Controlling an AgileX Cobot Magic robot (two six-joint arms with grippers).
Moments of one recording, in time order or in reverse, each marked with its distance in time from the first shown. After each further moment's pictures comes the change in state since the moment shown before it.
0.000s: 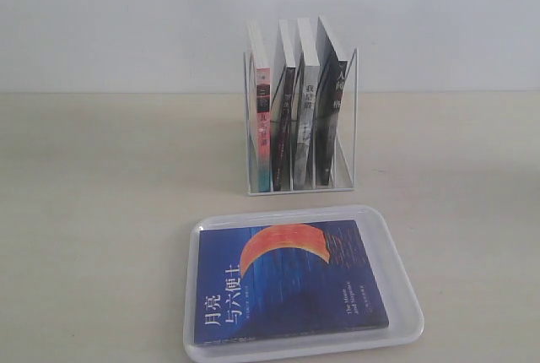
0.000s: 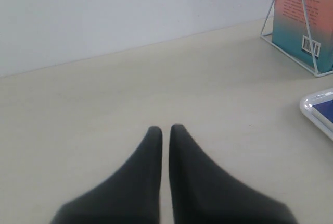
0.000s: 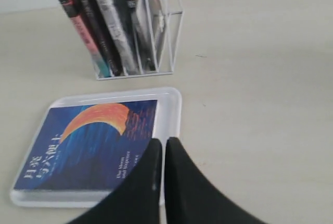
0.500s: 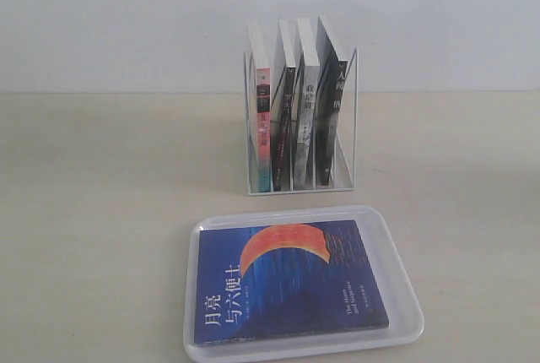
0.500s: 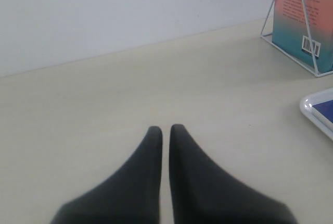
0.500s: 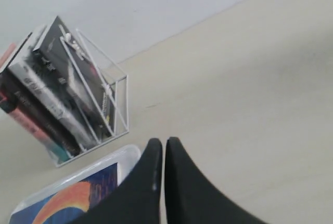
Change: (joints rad) left arm 0.000 0.000 0.000 0.000 0.000 0.000; right arm -0.439 -0.238 0.241 0.149 -0.235 0.006
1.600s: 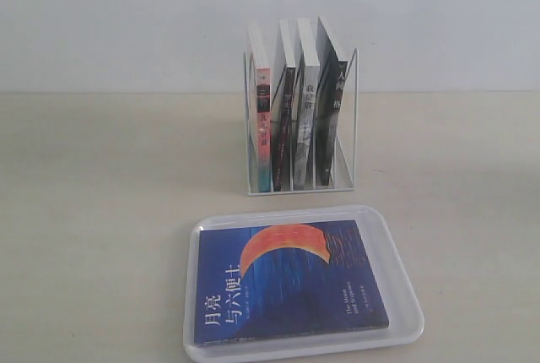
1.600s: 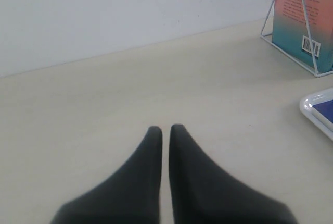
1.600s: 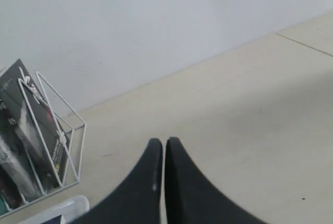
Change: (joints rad) left arm 0.000 0.000 0.000 0.000 0.000 0.000; right arm -0.398 -0.150 0.159 0.844 -0.139 -0.980
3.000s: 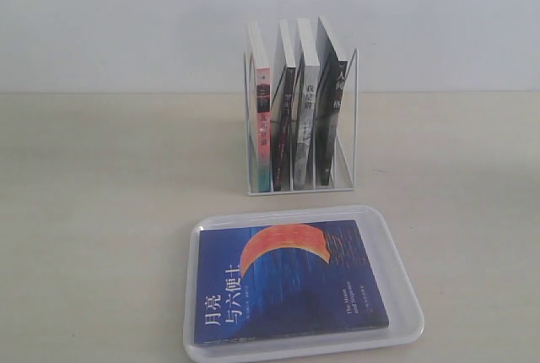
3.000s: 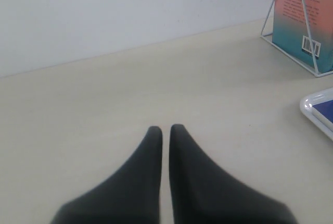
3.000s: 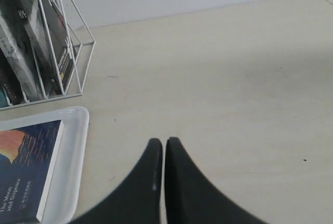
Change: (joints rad) left arm 0.000 0.000 0.000 0.000 0.000 0.000; right arm 0.238 0.000 0.006 -0.492 0.136 0.298
